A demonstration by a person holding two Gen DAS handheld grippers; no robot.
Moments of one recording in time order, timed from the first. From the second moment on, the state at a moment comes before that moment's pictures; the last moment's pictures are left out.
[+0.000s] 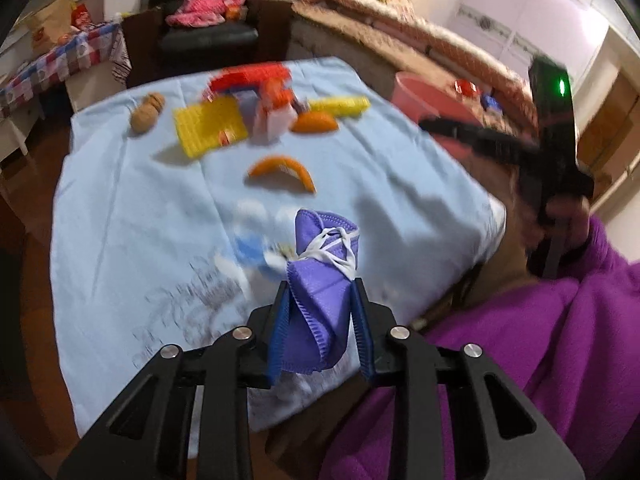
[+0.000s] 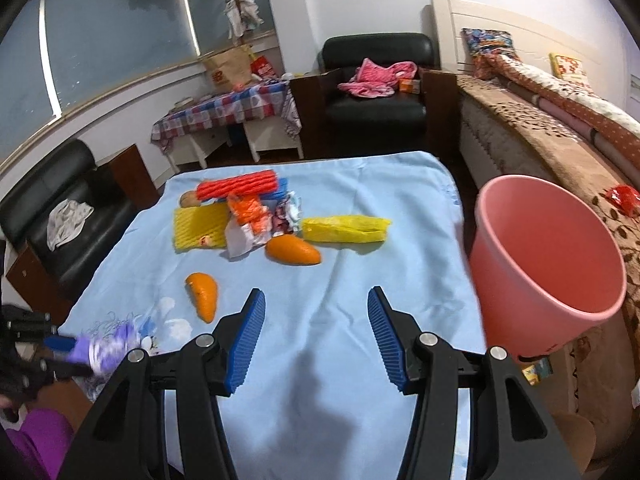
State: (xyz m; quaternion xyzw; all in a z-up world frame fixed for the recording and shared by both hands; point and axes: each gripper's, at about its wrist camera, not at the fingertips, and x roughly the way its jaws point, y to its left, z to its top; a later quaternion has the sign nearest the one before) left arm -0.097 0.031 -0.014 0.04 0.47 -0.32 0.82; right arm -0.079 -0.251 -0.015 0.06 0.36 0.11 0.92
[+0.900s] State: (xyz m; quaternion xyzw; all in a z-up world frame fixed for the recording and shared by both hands) left arm -0.006 0.029 -0.008 -0.06 0.44 -0.29 0.85; right arm 0.076 -0.234 -0.067 -0.14 0.42 0.14 0.88
